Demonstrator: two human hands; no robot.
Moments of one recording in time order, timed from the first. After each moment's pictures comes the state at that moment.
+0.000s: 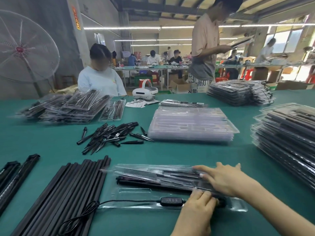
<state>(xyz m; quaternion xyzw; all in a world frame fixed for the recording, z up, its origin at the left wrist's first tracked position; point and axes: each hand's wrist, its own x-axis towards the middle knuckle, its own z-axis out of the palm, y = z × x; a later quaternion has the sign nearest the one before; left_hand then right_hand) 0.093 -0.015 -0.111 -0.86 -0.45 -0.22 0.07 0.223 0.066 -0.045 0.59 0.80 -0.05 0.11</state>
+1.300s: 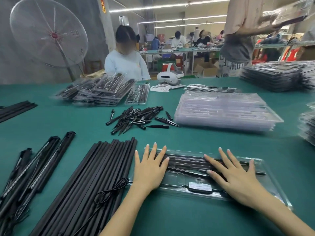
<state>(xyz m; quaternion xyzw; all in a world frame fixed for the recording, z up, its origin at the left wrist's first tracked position) -0.077 0.024 -0.112 -0.65 -0.75 -0.05 -0.04 0.181 0.054 -0.100 0.55 0.83 -0.07 -0.01</state>
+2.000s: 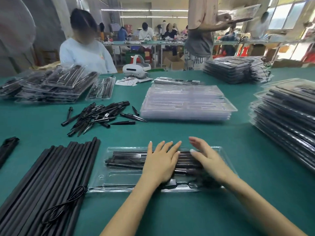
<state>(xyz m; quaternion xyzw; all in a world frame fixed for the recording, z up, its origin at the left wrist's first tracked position) 0.029 0.072 -0.118 -0.77 -0.62 -0.10 -0.06 0.198 0.056 -0.081 0.52 0.69 -0.38 -0.34</state>
